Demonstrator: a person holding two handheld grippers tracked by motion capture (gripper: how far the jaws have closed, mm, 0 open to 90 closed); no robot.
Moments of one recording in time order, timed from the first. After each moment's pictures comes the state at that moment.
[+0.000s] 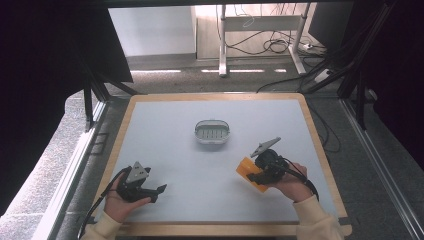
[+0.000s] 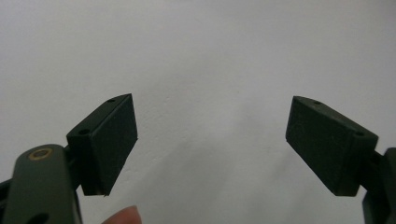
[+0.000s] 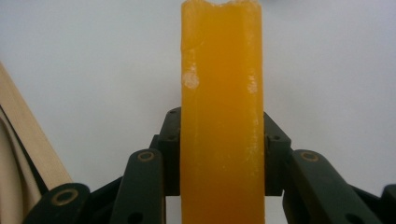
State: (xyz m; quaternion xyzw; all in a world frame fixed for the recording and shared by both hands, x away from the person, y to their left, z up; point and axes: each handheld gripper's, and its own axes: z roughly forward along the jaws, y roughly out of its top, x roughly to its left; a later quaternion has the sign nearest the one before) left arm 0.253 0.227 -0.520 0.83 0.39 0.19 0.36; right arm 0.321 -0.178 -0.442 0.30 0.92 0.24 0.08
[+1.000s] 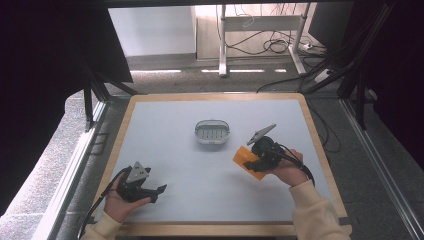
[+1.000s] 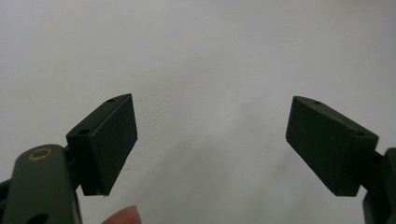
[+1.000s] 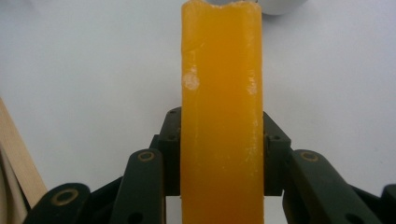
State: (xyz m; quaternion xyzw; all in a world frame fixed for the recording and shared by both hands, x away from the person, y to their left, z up) left arm 0.253 0.228 -0.520 0.83 0.38 0.19 0.36; right arm 0.351 -0.168 -0.427 0.27 0.93 0.25 0.08
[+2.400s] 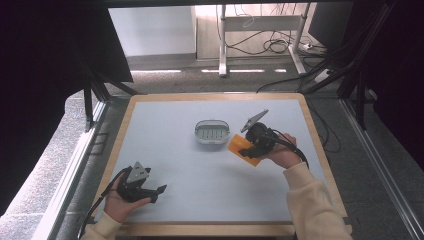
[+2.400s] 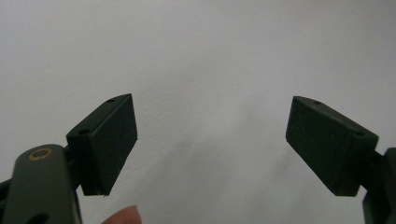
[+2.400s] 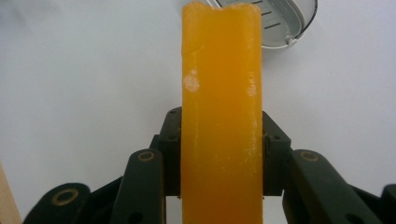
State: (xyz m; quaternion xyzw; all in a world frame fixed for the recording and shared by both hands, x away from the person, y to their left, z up) left arm 0.253 0.227 -0.520 0.83 0.38 0.19 0.36; right arm 0.385 -0.152 -0.412 0.23 0.94 0.25 0.09
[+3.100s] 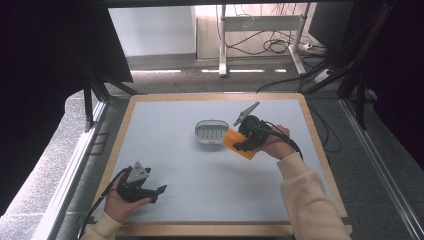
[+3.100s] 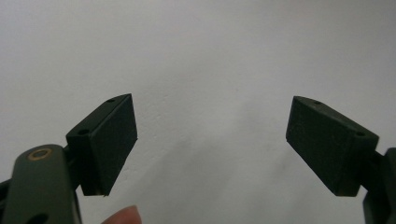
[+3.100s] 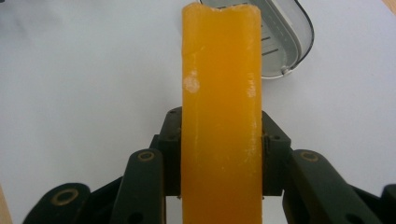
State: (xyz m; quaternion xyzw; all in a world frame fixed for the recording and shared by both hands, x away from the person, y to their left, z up) left arm 0.253 0.227 -0.520 0.83 0.38 0.19 0.36; right arm 0.401 -0.133 -0.401 0.20 0.94 0.24 0.09
